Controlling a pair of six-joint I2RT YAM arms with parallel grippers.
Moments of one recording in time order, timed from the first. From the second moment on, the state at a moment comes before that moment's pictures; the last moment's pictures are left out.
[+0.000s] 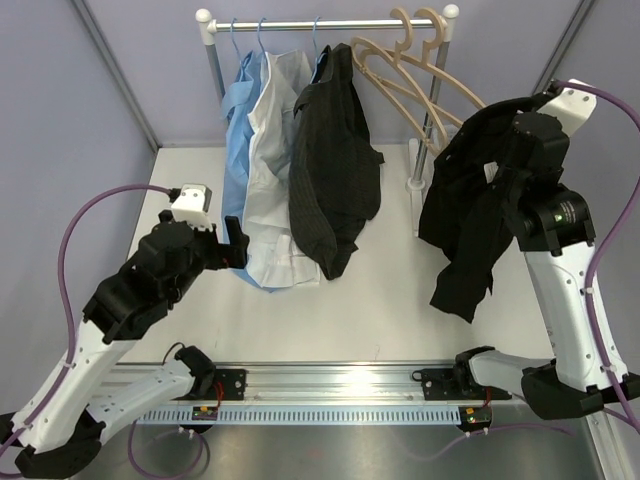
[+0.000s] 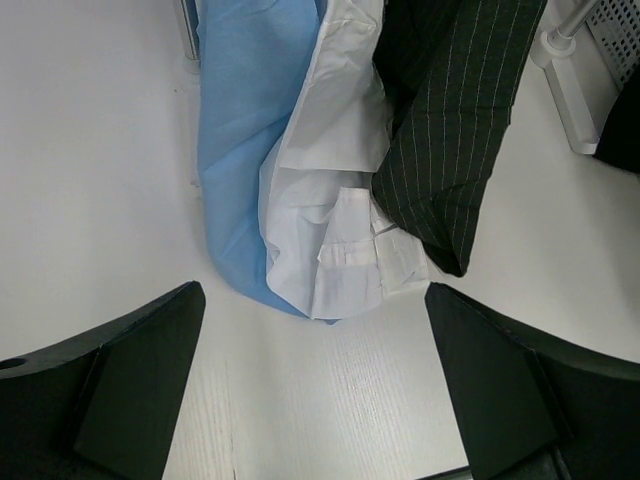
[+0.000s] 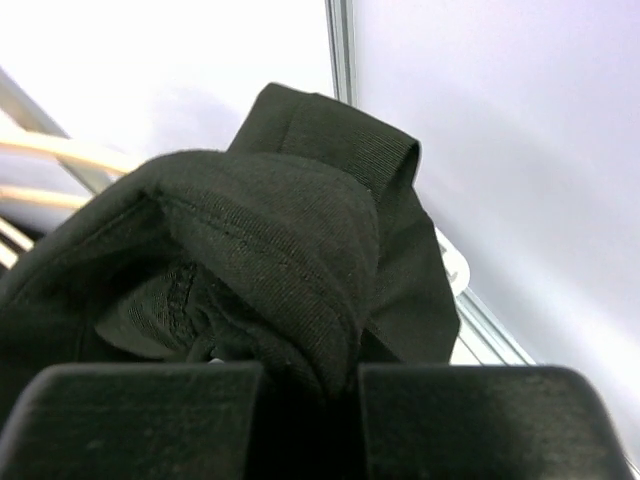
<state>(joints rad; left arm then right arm) -0.68 0.76 1.17 -0.85 -0.40 -0.30 0.30 1.20 1.73 -0.70 0.82 0.25</state>
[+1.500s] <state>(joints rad) -0.68 0.71 1.12 -0.86 -0.40 -0.33 -0.30 1.68 2.35 -0.46 0.22 0.43</state>
